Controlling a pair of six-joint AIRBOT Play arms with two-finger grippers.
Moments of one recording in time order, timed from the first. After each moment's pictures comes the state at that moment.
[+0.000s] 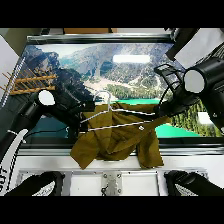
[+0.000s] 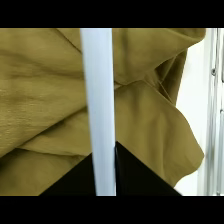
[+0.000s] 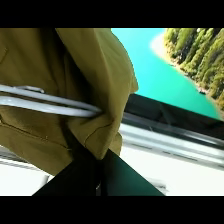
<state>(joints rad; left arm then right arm) -0.26 -1.17 1.00 1.03 -1.47 -0.28 0.45 -1.17 1.55 -1.69 1.84 1.65</state>
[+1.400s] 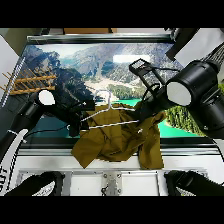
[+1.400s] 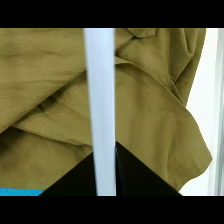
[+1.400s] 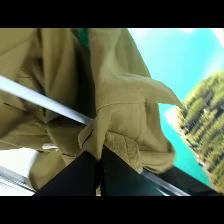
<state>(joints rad) -0.26 -1.17 1.01 1.03 -1.44 -0.28 0.70 -1.19 1.61 -1.71 1.70 1.63</state>
